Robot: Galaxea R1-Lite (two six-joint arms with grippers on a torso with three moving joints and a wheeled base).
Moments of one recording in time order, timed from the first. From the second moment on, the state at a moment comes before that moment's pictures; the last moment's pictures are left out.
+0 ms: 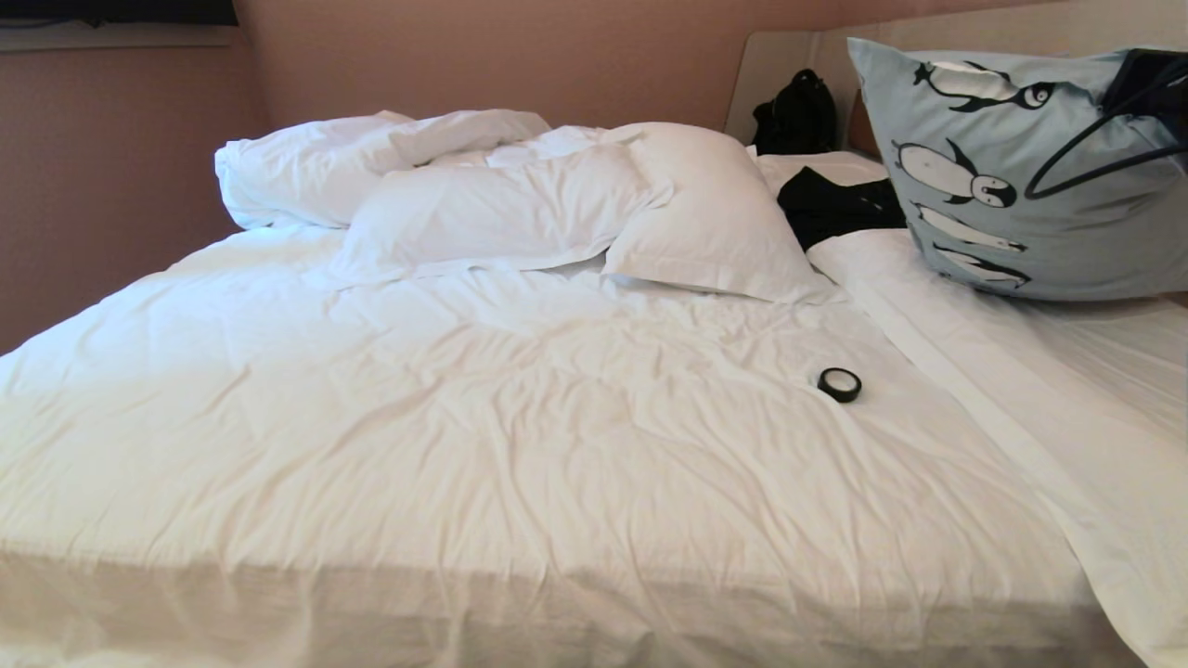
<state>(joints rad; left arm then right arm) 0.00 0.00 0.00 0.00 0.00 0.00 -0.25 1.97 -1.94 -0.39 -0.13 -0.04</state>
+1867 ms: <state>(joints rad) 0.00 0.00 0.00 0.00 0.00 0.00 -0.32 1.82 -1.19 -0.30 -0.04 0.13</state>
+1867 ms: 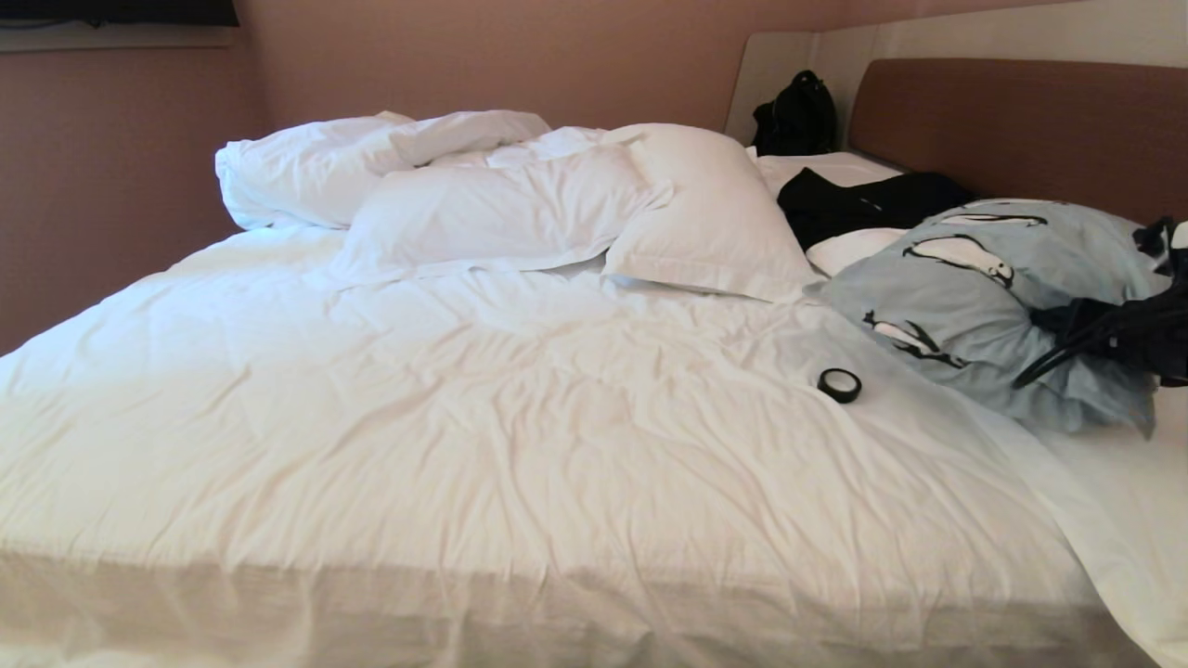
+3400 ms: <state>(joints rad) 0.00 0.00 0.00 0.00 0.00 0.00 -0.18 1.16 -0.89 -0.12 0.14 0.22</state>
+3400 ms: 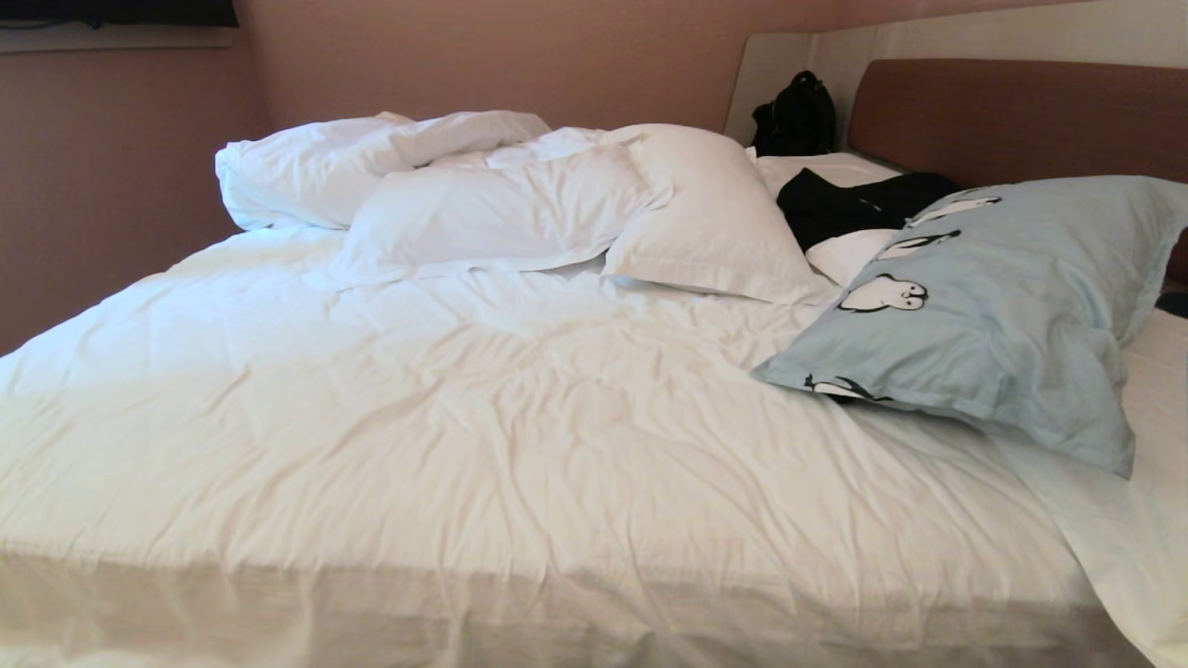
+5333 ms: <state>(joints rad) 0.00 0.00 0.00 0.00 0.00 0.00 -0.47 1.52 -0.87 -0.19 0.54 0.24</state>
